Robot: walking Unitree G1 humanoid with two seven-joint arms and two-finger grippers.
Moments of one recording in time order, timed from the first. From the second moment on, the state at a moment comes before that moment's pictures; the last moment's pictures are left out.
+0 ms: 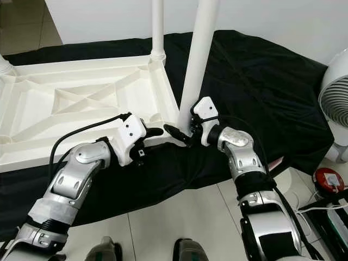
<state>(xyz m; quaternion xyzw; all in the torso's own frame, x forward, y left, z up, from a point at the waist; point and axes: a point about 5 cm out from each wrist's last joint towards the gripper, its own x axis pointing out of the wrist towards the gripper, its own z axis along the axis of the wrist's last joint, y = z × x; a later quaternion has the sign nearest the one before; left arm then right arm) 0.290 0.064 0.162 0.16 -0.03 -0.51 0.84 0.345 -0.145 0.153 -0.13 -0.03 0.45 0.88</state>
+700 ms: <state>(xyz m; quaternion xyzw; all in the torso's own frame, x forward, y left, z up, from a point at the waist) 0.290 0.062 0.161 0.15 -0.04 -0.52 0.84 0.332 -0.151 0.136 -0.07 0.00 0.37 0.93</state>
